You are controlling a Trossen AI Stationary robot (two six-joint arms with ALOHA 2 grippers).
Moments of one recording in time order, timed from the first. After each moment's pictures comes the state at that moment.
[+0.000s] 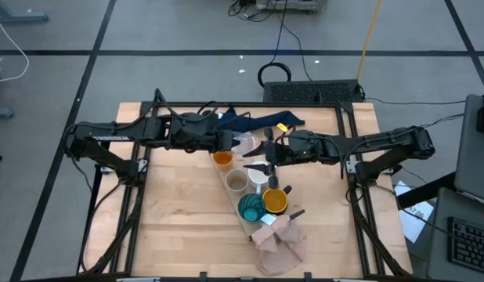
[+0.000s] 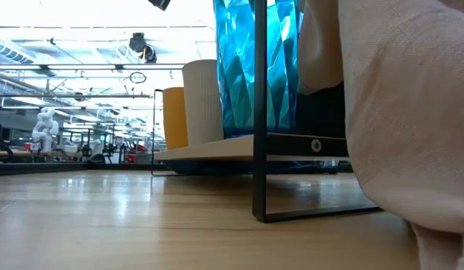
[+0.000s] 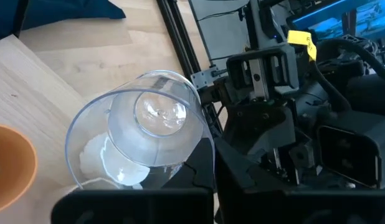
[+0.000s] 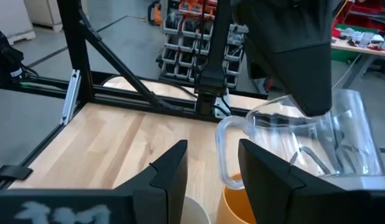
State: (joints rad) left arm 0.00 1.40 1.47 -0.56 -0.17 -1.21; right arm 0.06 1.39 1.13 0.01 0.01 -0.12
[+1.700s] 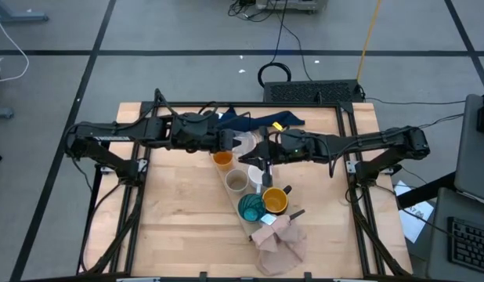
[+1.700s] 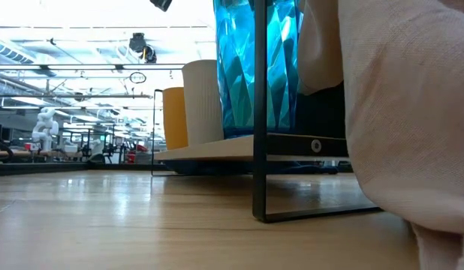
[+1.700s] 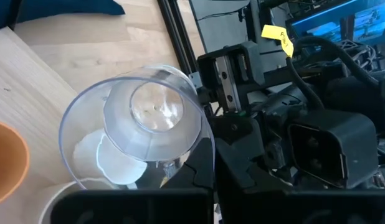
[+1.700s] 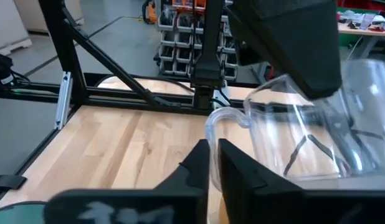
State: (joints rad) left arm -0.01 1.40 1.47 -0.54 -0.16 -1.24; right arm 0.02 1.45 1.13 0.01 0.00 -0.07
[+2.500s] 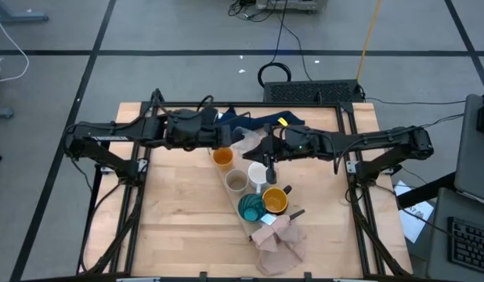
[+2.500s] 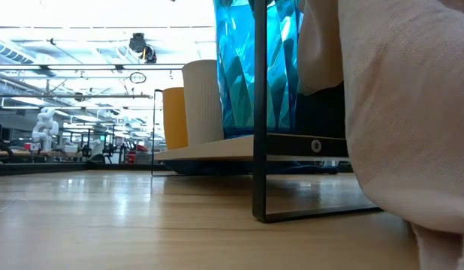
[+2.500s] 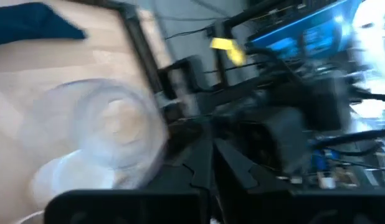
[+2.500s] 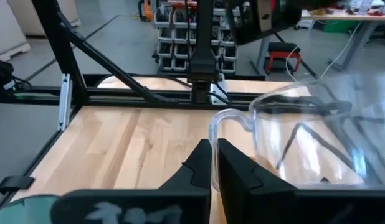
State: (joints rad) left arm -0.01 1.39 1.47 -0.42 -0.19 -1.19; right arm 0.01 1.40 1.13 -0.01 -0.02 -0.01
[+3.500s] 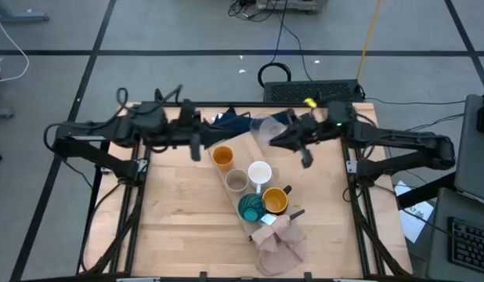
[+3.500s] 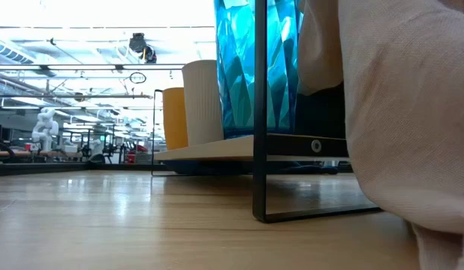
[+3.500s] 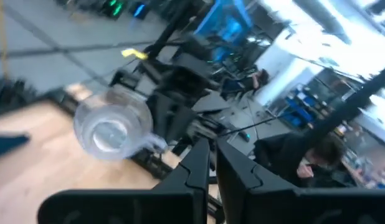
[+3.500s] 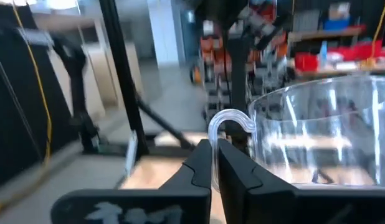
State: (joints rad) left arm -0.08 1.26 1.47 -0.27 -0.16 -0.67; right arm -0.21 1.10 0.94 0.16 -0.46 0.11
